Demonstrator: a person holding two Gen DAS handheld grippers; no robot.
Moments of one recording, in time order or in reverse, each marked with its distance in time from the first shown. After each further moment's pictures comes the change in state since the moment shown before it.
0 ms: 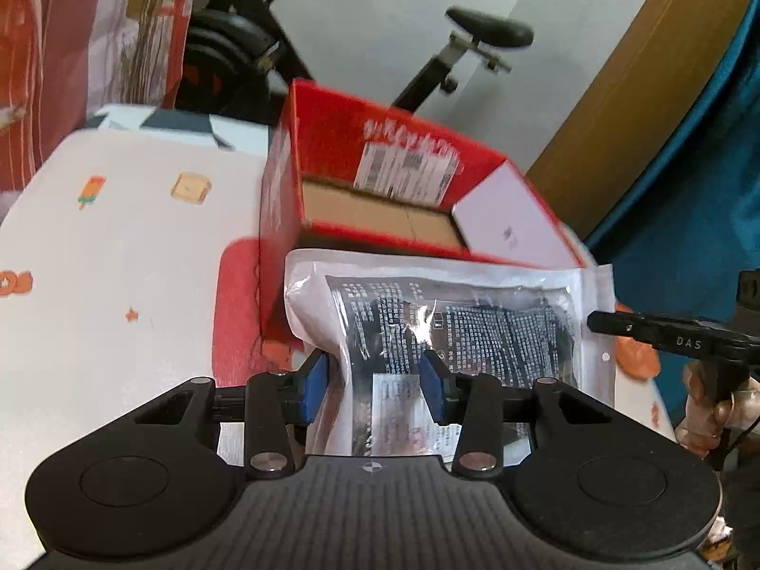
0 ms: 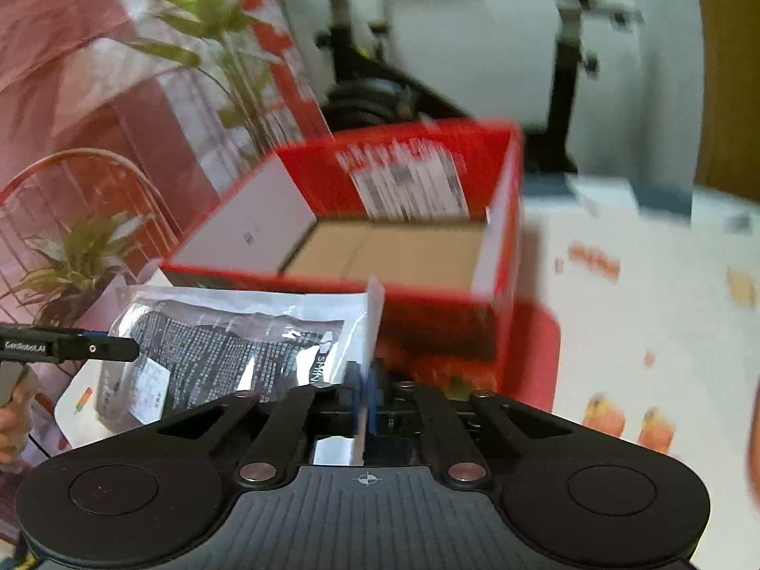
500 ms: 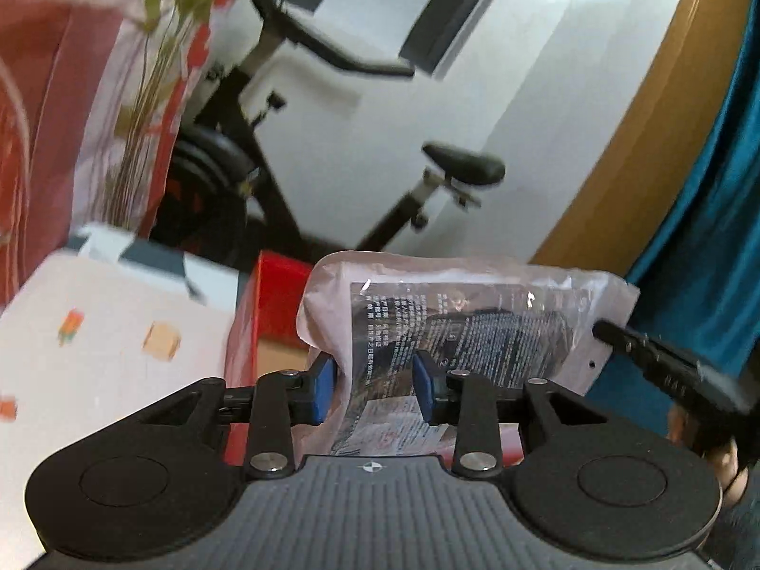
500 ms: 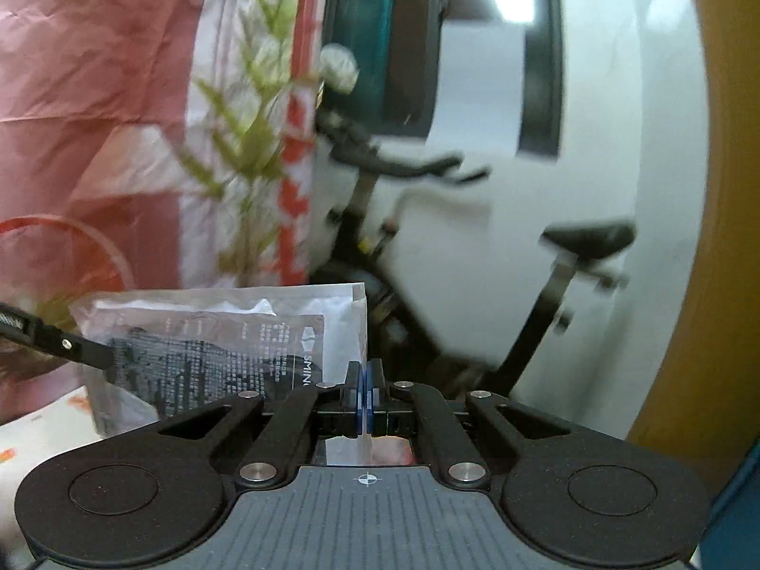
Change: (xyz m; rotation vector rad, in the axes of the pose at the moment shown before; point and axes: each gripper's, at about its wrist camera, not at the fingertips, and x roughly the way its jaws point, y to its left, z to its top) left arm -0.019 -0.024 0.073 -0.040 -0.311 -0.049; right arm -0.044 0.052 0.090 -0.337 -0.439 -0.200
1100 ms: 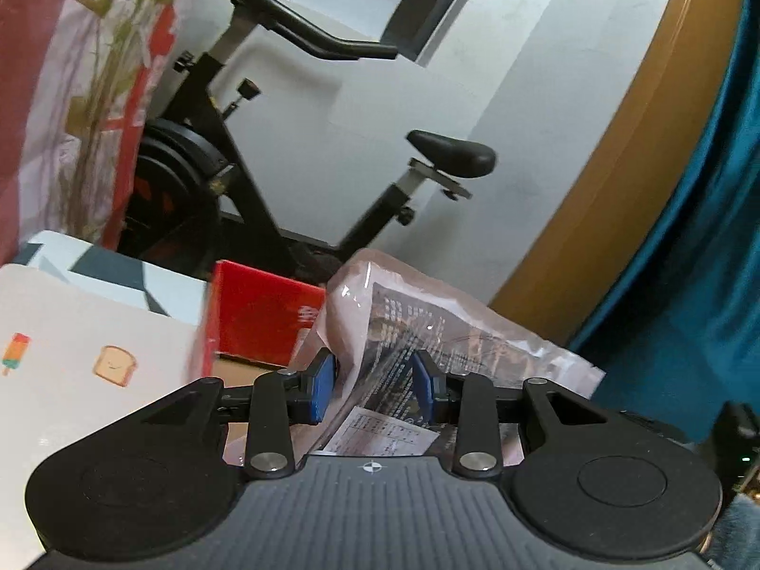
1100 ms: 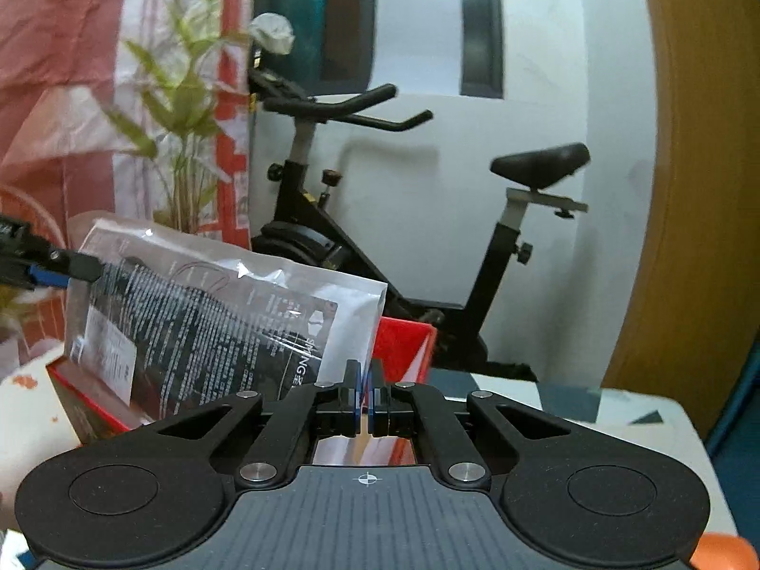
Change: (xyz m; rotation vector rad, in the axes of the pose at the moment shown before) left arm 0.055 0.006 0.004 0.018 0.044 -0.062; right arm 0.037 -0.021 -0.094 0.127 0.088 -0.084
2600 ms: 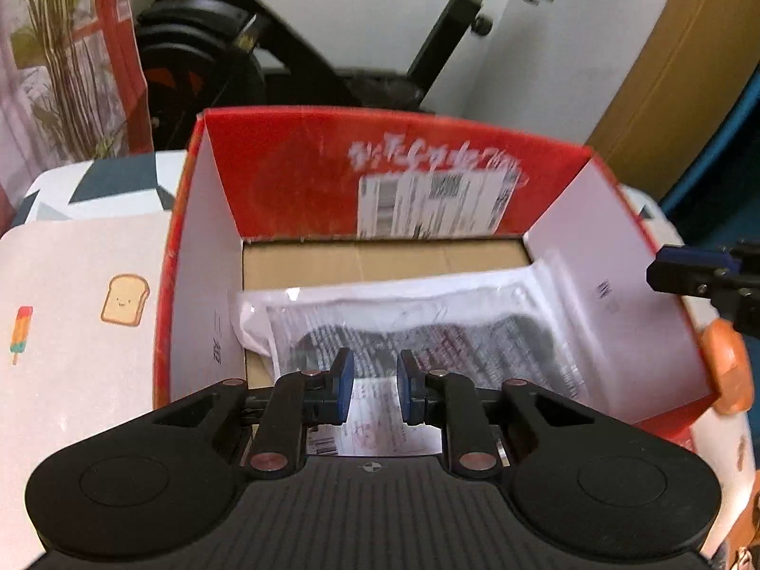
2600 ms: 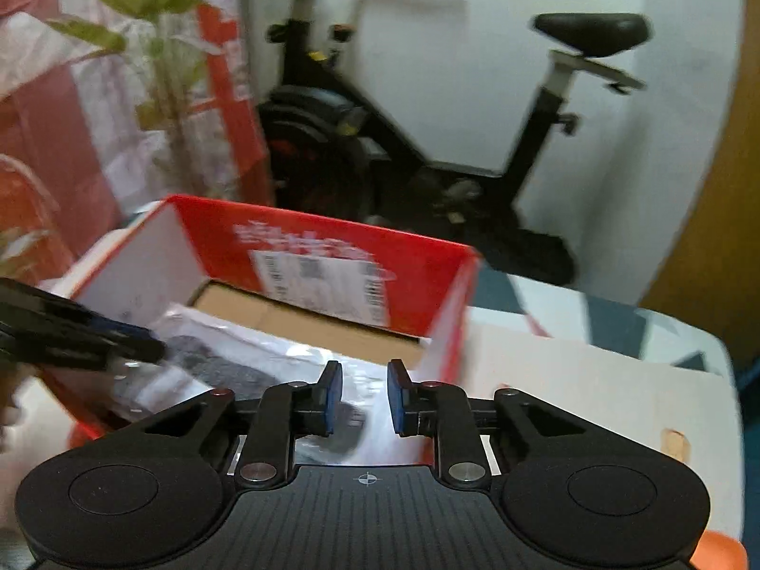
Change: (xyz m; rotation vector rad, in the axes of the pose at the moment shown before) left arm 0.125 0.010 -0.018 0.154 0.491 0.276; right arm 0.099 0.000 0.047 0.020 0.448 0.102
